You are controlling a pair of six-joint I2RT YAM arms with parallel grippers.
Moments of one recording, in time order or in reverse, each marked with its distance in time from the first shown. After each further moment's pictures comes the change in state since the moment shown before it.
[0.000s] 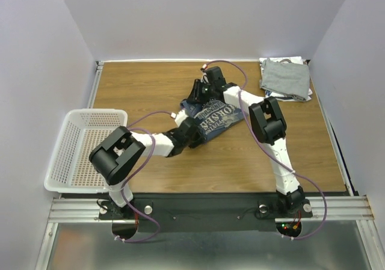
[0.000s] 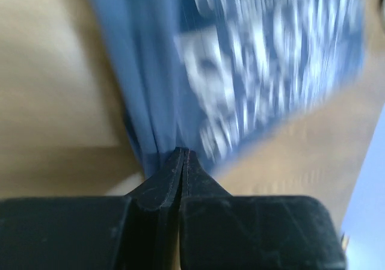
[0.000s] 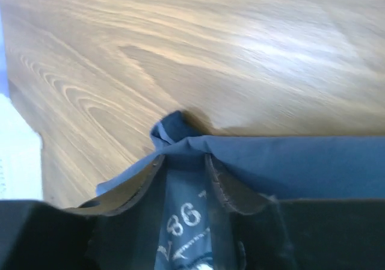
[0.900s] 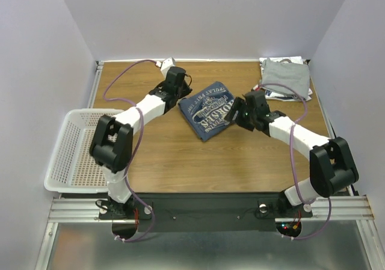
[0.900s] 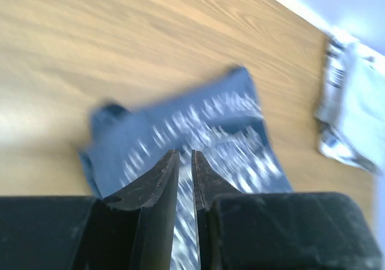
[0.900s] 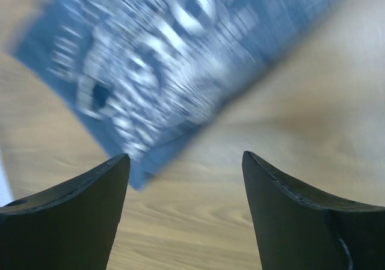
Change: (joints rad) left arm 0.222 0.031 0.551 -0.337 -0.100 0.349; right arm -0.068 -0.933 -0.904 -0.069 0.424 0.138
